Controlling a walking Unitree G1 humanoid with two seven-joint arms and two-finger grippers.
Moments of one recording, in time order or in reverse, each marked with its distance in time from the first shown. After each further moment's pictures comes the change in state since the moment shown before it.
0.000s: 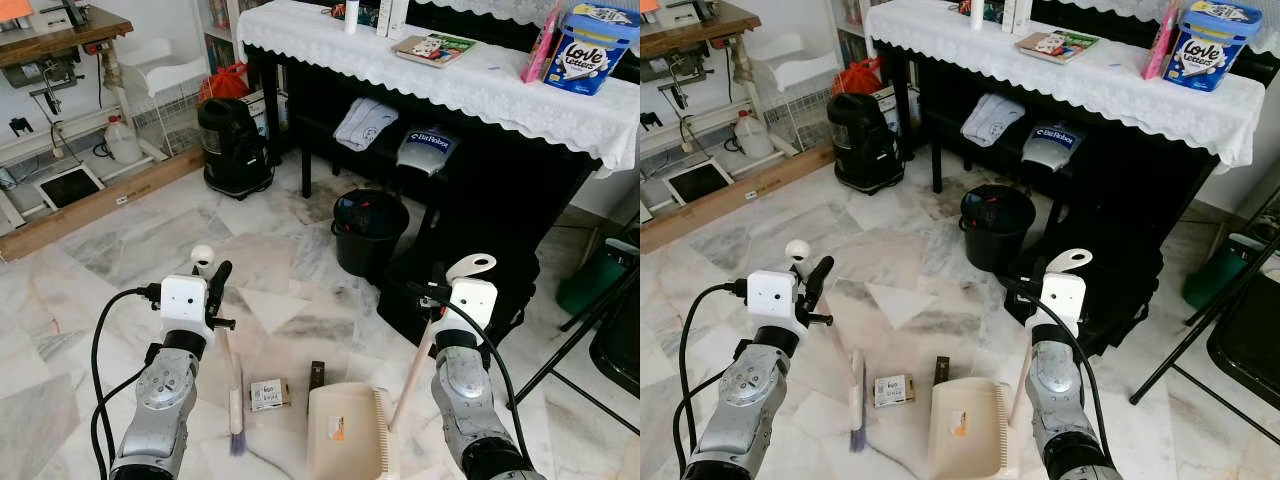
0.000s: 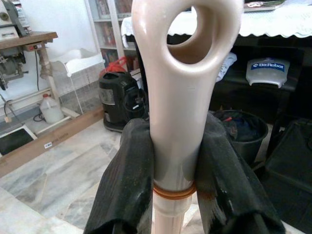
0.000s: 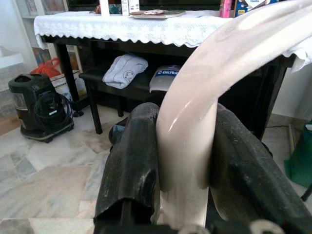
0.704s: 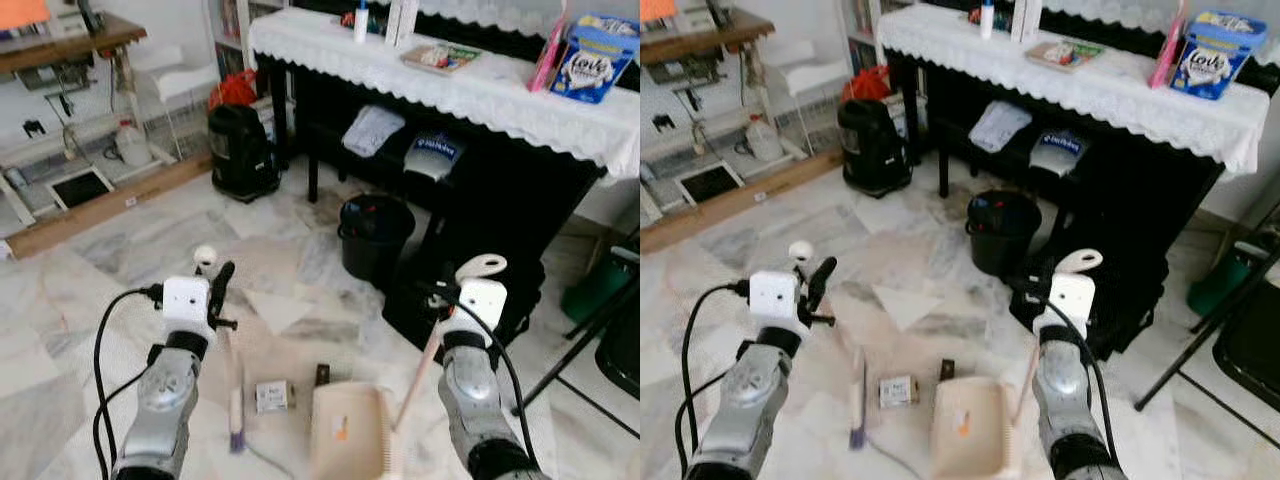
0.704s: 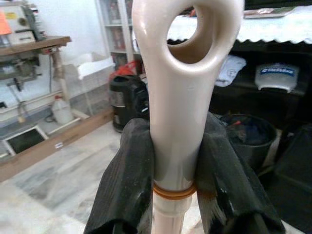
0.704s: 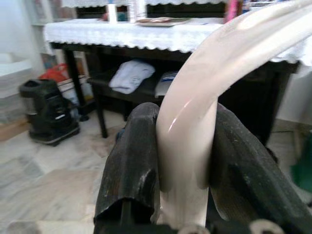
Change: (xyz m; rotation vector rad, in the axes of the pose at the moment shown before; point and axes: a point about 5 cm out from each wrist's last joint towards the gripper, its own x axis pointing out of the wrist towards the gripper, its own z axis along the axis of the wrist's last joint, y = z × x) left arm -0.001 0.000 -0.001 -0.004 0.002 -0.002; right arm 0.001 -0.004 0.000 0.000 0.000 -0.013
